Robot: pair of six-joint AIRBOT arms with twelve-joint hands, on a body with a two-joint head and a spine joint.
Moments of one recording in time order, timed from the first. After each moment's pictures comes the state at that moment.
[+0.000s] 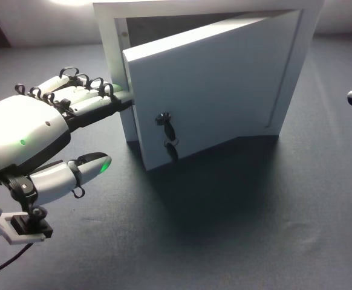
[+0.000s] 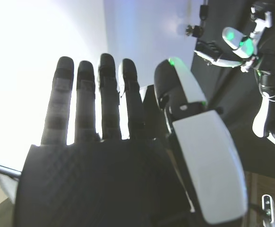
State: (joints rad) left arm 0.89 -0.90 0.99 -0.06 -1.07 0.79; right arm -1.16 -0.84 1.14 0.03 1.31 -0.49
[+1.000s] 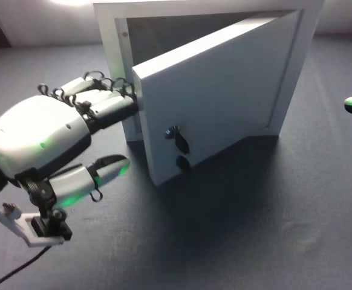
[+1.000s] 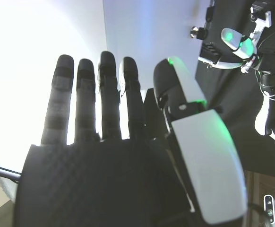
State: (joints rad) left arm 0.85 -0.93 0.99 0.02 -1.07 0.76; right arm -1.16 -0.85 1.14 0.03 1.30 -0.48
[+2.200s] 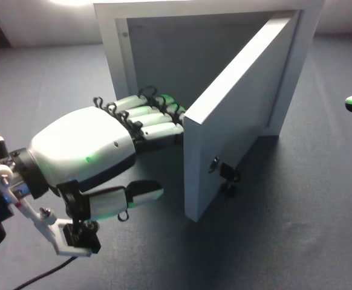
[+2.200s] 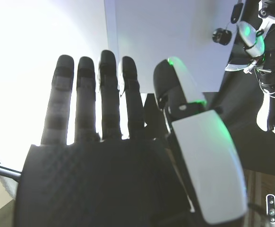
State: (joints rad) left arm 0.75 -1.00 1.01 0.23 -0.95 0.65; right arm -1.16 -0.85 1.15 0.03 1.30 -0.47
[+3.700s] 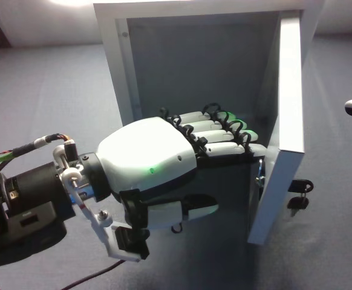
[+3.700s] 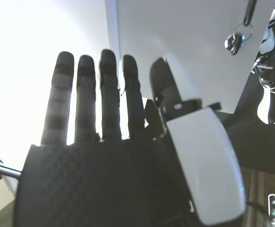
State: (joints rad) left arm 0.65 -1.16 1.08 0.33 -0.86 0.61; right arm -1.16 -0.86 1.15 0.04 1.30 -0.47
